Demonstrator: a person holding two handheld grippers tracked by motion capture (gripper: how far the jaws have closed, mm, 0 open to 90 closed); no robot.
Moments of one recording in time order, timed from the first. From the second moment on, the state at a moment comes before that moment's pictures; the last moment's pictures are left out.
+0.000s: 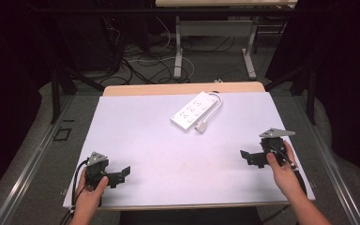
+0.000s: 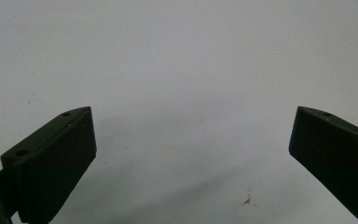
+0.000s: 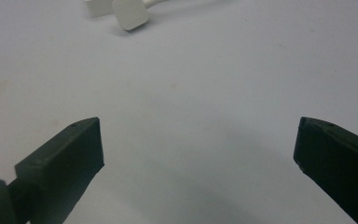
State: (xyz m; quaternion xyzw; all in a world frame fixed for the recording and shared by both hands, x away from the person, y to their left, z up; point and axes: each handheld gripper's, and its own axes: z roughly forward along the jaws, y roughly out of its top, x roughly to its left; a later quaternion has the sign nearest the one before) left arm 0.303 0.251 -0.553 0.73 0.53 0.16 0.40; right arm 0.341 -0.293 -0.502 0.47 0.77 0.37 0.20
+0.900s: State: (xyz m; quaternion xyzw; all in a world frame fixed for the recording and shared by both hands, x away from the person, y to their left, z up) left arm 0.302 0.251 -0.553 0.73 0.53 0.16 0.40; right arm 0.296 -0.343 -0.551 0.54 0.73 0.35 0.23
